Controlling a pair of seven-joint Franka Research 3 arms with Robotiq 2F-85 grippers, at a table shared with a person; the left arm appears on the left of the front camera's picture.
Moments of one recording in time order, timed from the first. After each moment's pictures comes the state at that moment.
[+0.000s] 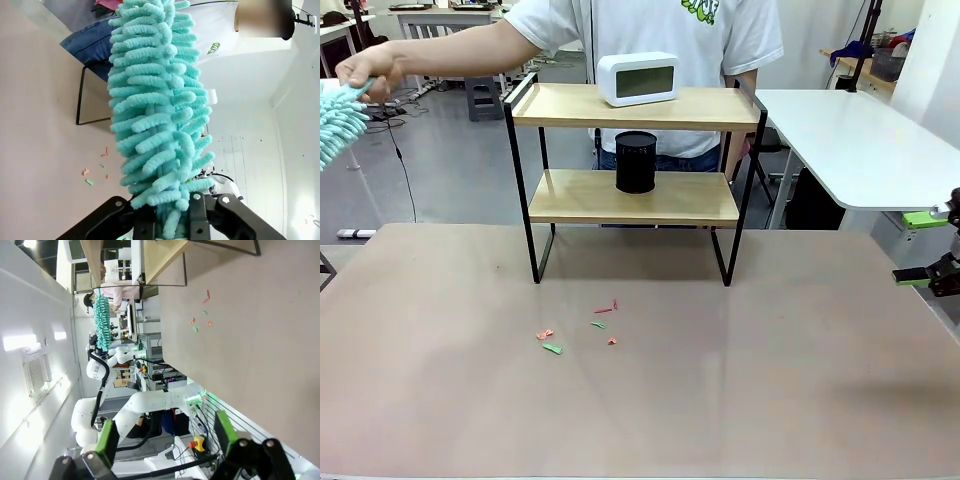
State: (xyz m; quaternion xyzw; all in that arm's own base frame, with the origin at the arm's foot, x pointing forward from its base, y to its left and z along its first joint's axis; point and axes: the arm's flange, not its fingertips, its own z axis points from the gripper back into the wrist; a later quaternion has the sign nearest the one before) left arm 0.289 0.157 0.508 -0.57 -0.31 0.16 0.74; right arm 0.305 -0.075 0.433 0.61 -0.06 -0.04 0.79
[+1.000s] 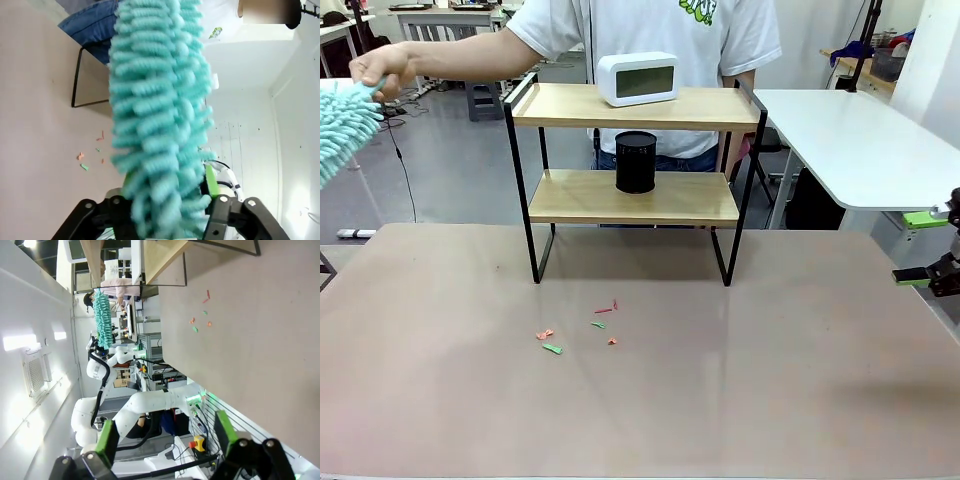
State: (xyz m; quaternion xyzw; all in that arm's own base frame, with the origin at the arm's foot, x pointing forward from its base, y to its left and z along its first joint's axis) left arm 0.290 0.145 0.503 -0.58 -0.27 0.15 0.75; right arm 0.305 -0.075 0.433 0.61 -0.06 -0.04 0.79
